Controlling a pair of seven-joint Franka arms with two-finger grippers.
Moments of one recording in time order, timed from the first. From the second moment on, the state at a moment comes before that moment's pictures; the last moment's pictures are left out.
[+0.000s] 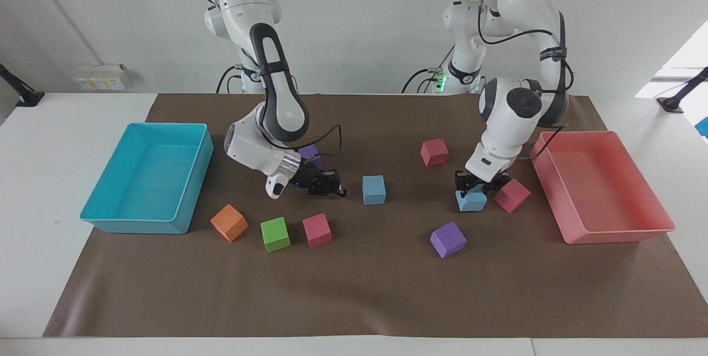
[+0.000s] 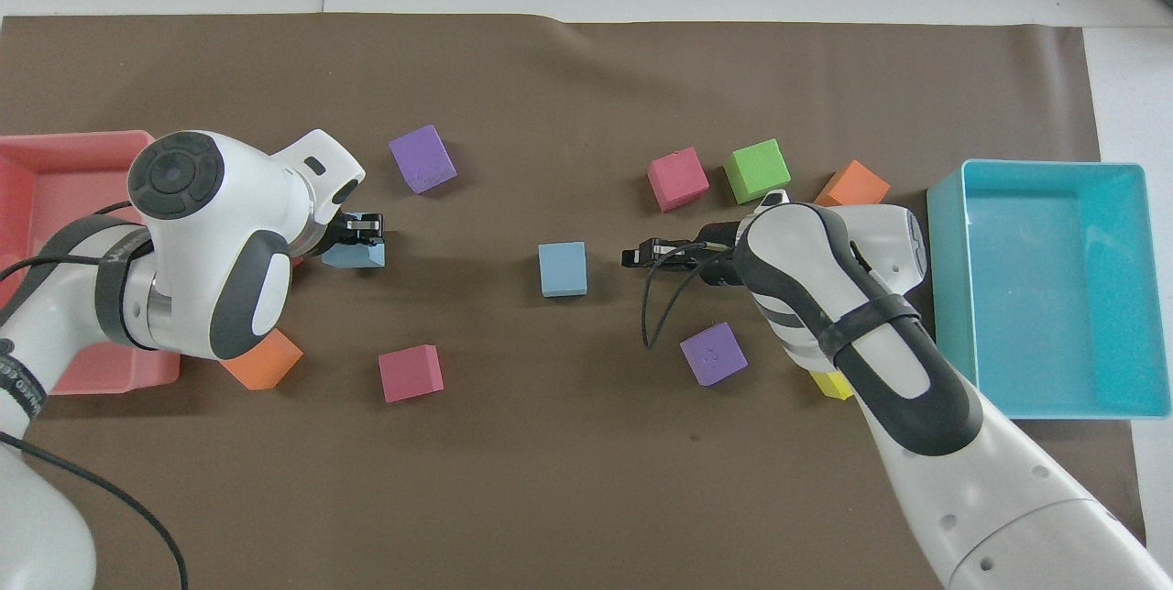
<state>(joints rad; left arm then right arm) -0.22 0.21 -0.05 -1.98 0.00 2.27 -0.22 0.39 0.41 -0.08 -1.99 1.28 2.30 -0.58</state>
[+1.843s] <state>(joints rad) -0.59 0.38 -0.06 -1.57 0.00 1.99 -0.67 0.41 0.41 -0.08 -1.99 1.28 2.34 -0.58</state>
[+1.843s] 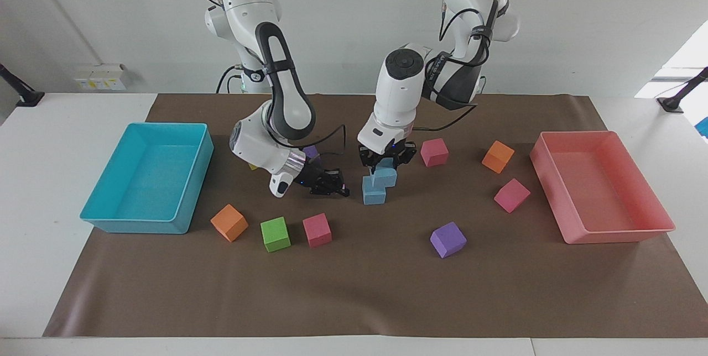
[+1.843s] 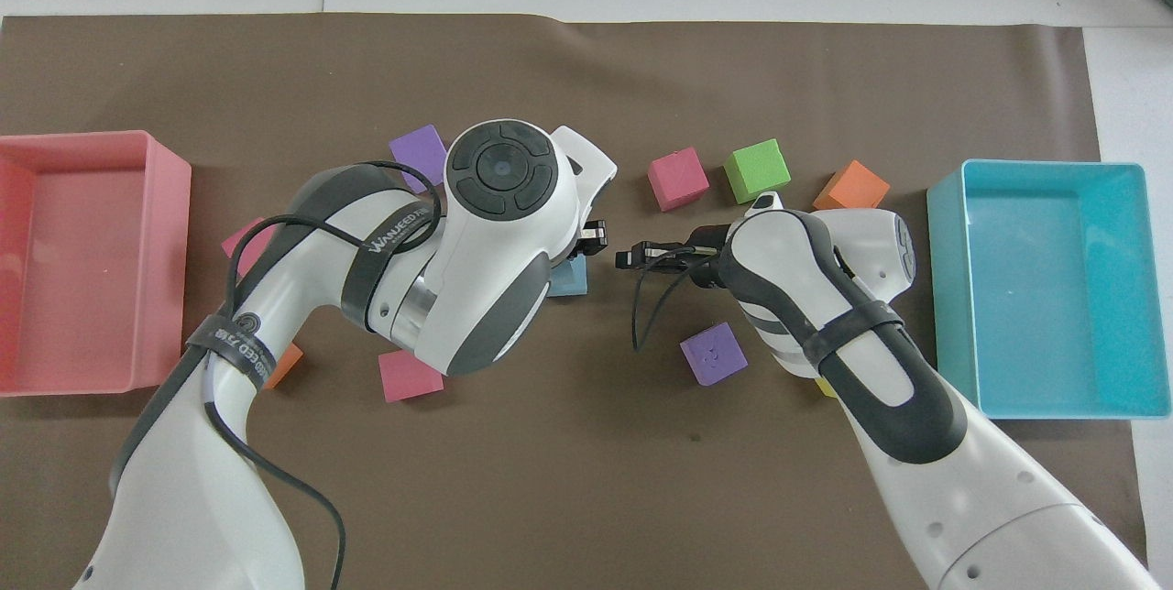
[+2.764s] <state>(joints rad) -0.61 0.43 -0.06 -1.57 0.00 2.04 -0.67 0.41 0.41 -0.08 -1.99 1.28 2.34 -0.58</state>
